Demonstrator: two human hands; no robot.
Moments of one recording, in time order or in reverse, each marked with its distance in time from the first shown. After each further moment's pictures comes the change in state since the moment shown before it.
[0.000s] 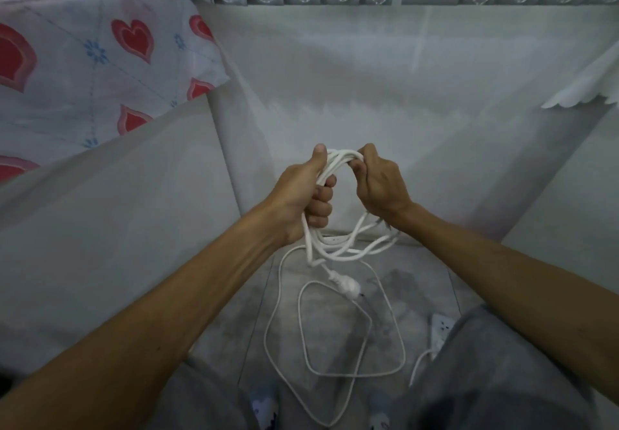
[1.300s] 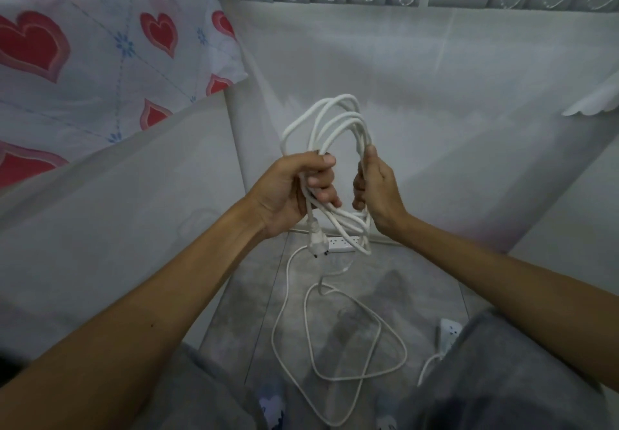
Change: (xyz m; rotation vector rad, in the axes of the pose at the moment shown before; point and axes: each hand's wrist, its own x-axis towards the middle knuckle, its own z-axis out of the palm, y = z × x) left_hand -0.007 0.007 -0.050 -0.177 -0.404 0.205; right_hand 0.003 -0.051 0.020 0.815 -0.082 0.804
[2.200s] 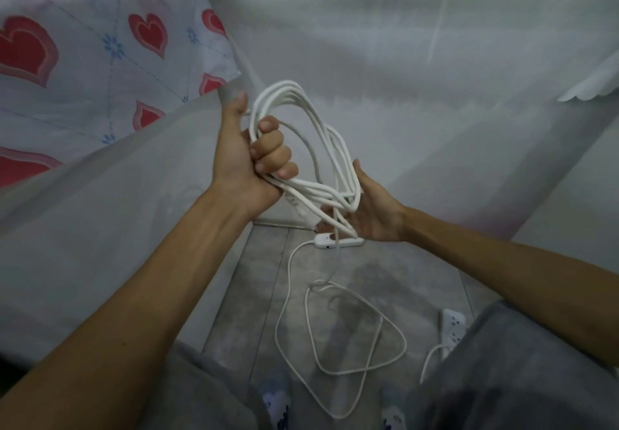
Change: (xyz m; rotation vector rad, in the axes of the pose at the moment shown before) left_hand -0.016 0.037 0.004 -0.365 0.278 0.112; right_hand 0.007 0.036 -0.025 0.262 -0.709 0.664
